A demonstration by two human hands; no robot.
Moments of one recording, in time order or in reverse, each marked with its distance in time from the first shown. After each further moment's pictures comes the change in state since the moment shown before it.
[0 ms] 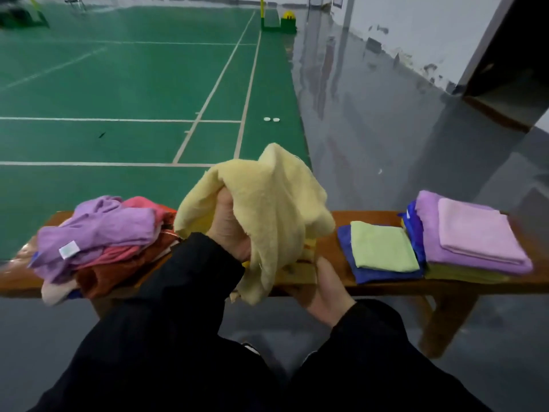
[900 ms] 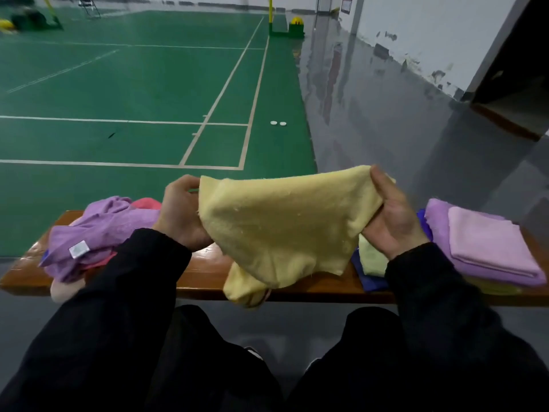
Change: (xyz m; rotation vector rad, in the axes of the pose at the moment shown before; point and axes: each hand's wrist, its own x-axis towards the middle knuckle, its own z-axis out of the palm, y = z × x) left_hand 0.012 0.061 -0.095 0.044 0.322 -0.148; right_hand -0.024 -0.157 0.017 0.020 -0.001 -0.374
